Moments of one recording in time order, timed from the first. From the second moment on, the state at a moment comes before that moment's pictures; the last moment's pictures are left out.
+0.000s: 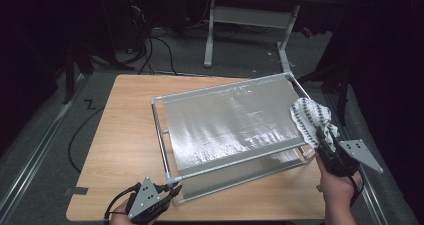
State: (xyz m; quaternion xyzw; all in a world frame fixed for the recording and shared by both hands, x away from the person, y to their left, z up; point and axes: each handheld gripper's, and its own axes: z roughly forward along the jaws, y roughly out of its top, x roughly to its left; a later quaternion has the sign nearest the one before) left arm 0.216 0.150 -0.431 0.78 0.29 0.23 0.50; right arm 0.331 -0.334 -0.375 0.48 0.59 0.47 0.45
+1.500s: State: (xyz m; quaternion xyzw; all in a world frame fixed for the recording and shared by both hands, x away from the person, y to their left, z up) left arm 0.216 0.150 -0.432 0.78 0.29 0.23 0.50; right arm 0.307 -0.220 -0.378 0.38 0.67 0.53 0.35
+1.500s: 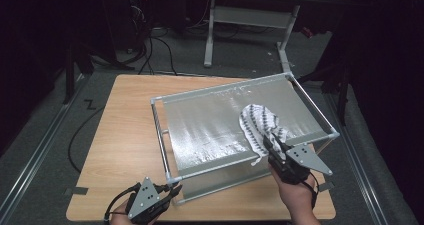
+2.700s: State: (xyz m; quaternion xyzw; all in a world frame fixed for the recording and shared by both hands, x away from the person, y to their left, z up) left arm 0.216 0.150 -0.432 0.78 0.29 0.23 0.50; right arm 0.256 -0.096 -0.377 0.24 0.74 0.57 0.26
